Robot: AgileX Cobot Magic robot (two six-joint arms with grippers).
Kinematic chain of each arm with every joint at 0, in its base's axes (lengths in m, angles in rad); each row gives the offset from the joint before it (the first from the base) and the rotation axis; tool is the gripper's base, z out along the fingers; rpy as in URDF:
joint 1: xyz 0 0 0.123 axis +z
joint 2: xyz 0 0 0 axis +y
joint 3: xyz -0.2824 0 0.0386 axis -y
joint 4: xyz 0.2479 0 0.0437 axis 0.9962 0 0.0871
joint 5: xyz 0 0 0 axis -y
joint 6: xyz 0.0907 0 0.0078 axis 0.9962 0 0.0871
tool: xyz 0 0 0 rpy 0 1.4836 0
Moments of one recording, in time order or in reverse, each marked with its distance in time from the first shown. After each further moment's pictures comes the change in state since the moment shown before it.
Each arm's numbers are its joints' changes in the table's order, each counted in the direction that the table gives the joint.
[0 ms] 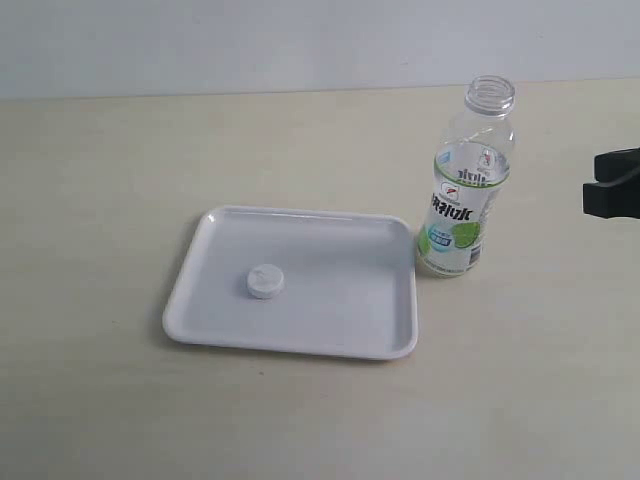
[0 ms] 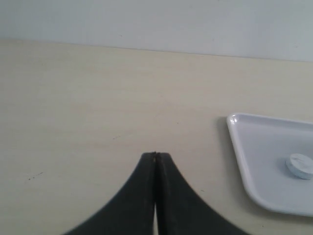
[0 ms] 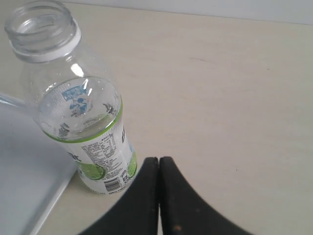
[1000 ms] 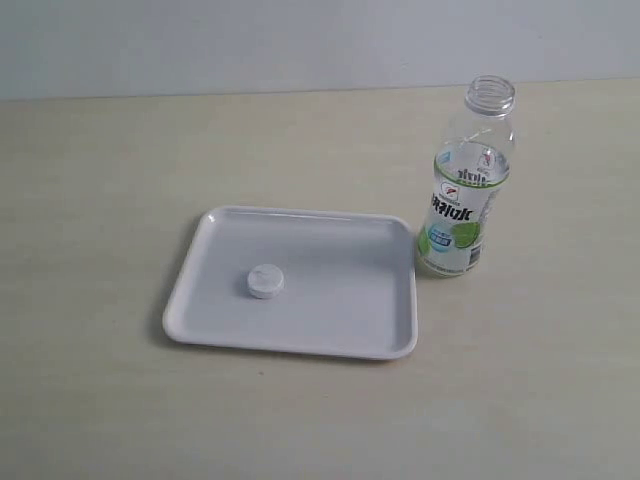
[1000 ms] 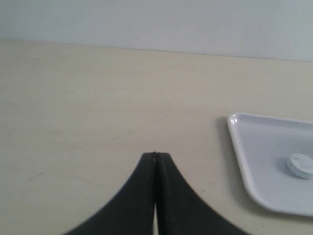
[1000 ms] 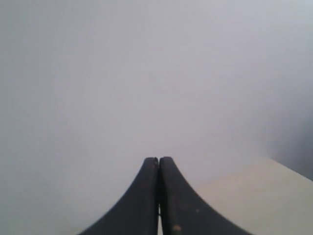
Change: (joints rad) left arm 0.000 0.000 0.000 0.002 0.000 0.000; right arm 0.000 -0.961 -0.128 0.910 -0.501 -0.559
